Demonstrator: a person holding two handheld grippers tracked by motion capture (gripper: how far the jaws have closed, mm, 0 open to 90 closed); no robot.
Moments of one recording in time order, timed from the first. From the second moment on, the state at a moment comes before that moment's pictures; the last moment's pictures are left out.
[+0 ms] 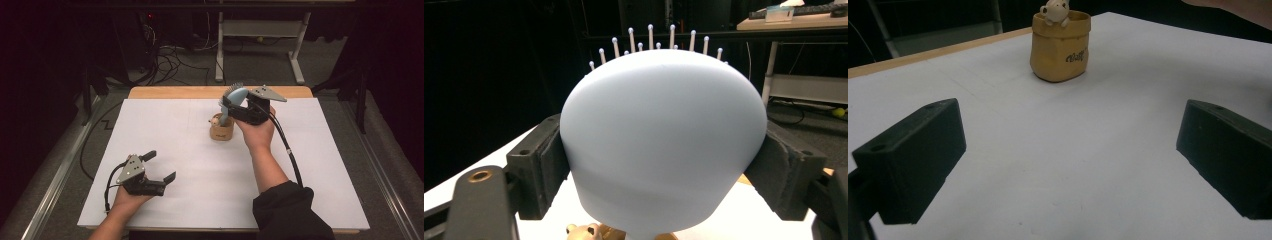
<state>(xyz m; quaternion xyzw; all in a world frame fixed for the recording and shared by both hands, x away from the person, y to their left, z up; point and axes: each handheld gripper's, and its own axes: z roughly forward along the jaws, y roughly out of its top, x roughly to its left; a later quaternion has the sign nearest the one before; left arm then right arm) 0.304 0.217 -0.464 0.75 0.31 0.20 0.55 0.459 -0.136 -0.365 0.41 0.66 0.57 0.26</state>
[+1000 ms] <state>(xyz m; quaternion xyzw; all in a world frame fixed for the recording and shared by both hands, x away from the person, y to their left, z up) 0.304 0.216 -0.464 0.75 0.30 0.20 0.55 0.457 -0.158 -0.374 0.44 0.65 0.57 0.26</state>
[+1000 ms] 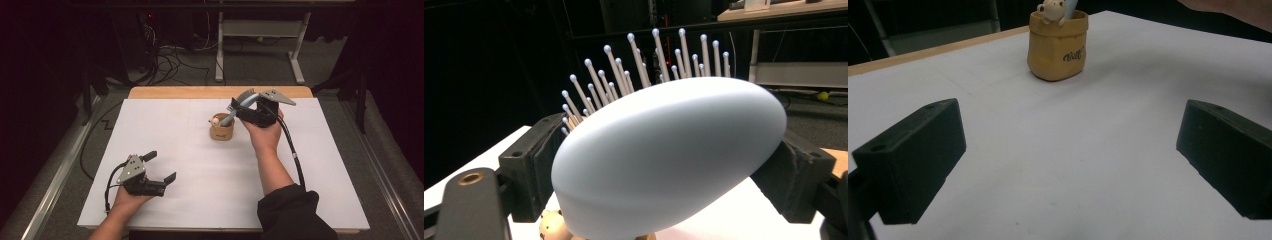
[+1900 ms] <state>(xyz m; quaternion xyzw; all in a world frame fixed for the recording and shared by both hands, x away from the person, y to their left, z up) 0.304 0.216 -0.464 0.75 0.31 0.20 0.55 0.452 -0.172 -0.381 0.45 0.65 0.56 0.26</state>
